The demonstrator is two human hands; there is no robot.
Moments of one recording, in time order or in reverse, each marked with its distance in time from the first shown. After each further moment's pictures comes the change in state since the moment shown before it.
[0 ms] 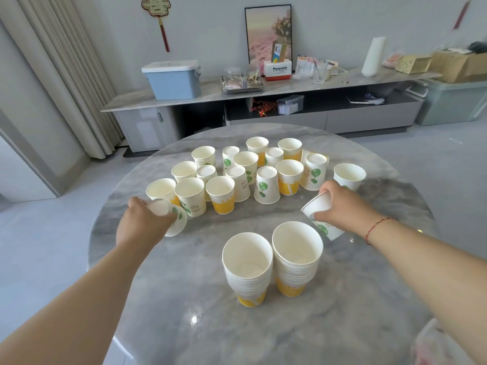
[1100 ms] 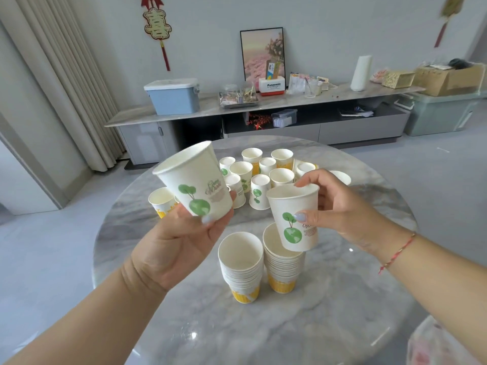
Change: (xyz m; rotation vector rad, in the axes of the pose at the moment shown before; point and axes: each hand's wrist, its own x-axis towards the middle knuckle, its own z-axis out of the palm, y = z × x) left_hand -0.113 0.051 -0.044 -1.527 -1.165 0.277; right_hand -0.088 -0.046 -0.055 0.991 -0.213 -0.413
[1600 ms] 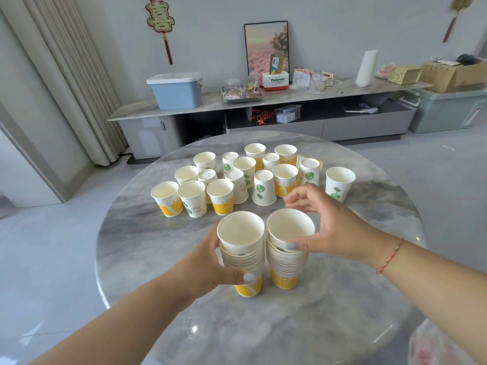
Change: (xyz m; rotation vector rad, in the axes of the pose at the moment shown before) left_hand -0.013 -0.048 -0.017 0.947 0.217 -0.285; right_hand -0.001 0.021 0.013 -0.450 -0.069 -0.049
